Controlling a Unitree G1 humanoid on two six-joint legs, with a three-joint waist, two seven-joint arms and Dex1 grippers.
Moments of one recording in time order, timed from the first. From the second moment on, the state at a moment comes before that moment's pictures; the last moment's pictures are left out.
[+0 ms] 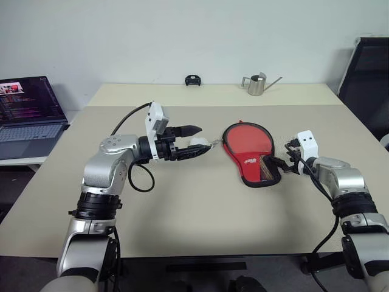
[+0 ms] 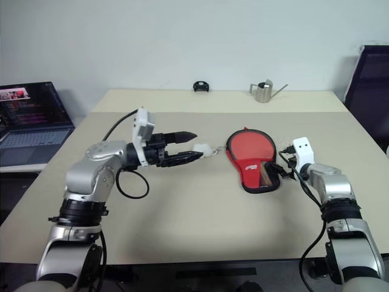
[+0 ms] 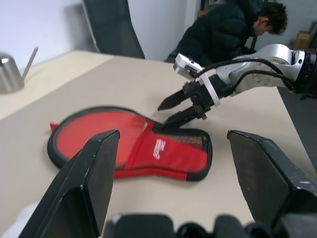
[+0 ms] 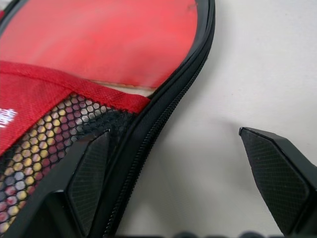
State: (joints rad) left arm -0.75 0.51 0.03 0.11 -0.43 0.52 -1.14; right arm -0.78 -0.57 0.00 0.64 0.20 0.51 0.59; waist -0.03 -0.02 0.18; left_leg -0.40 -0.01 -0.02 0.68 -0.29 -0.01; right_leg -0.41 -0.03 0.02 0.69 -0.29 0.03
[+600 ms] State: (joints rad) left arm -0.75 0.53 0.03 0.11 -0.43 0.51 -1.12; right arm -0.91 -0.49 0.03 0.86 0.08 0.42 0.67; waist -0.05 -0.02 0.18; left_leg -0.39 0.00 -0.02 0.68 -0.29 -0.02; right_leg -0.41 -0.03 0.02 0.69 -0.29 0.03
